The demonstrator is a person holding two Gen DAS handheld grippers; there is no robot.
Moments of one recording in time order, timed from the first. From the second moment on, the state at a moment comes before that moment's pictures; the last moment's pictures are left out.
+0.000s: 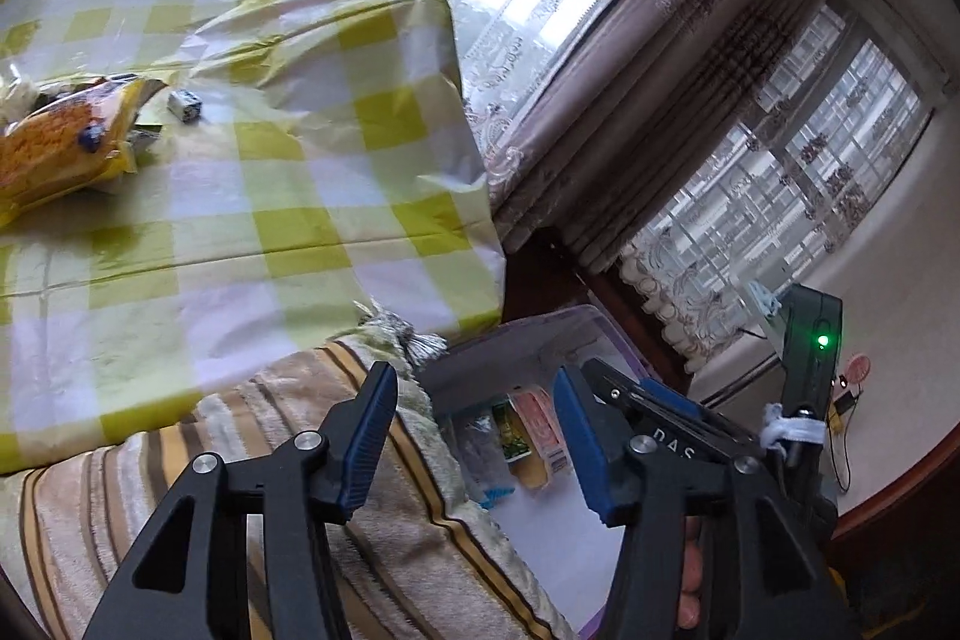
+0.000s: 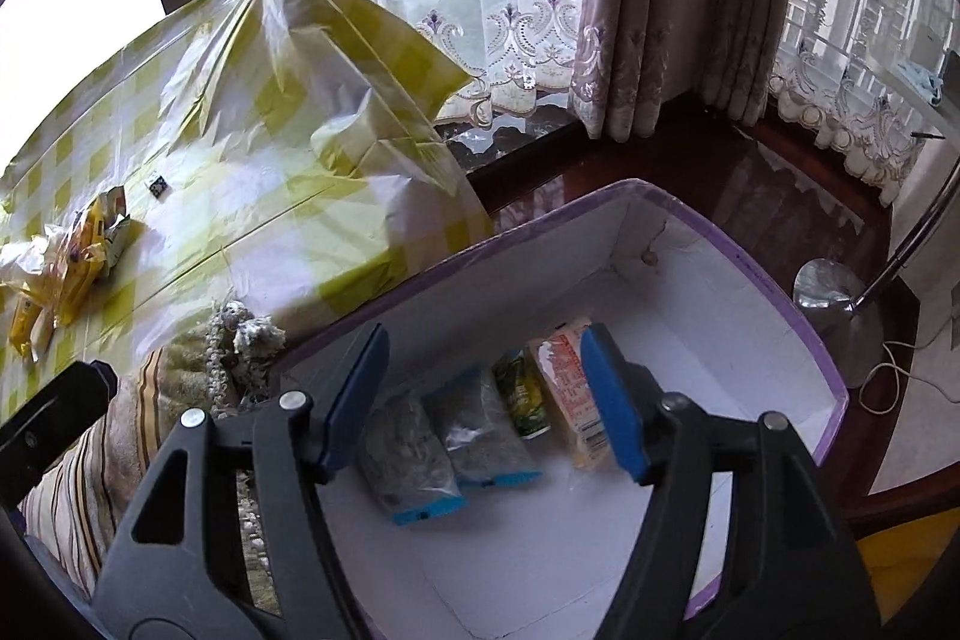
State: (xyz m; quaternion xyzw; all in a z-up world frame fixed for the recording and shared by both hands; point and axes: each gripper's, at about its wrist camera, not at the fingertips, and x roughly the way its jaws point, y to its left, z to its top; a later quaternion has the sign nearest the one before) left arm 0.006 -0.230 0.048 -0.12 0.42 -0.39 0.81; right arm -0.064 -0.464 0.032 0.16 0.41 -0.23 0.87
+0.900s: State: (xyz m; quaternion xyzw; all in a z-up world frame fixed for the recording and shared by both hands) left arm 0.058 -0.138 0.052 -0.08 0.40 -0.12 0.91; right arm -0.011 -0.371 0.056 0.10 0.40 -0.14 0.90
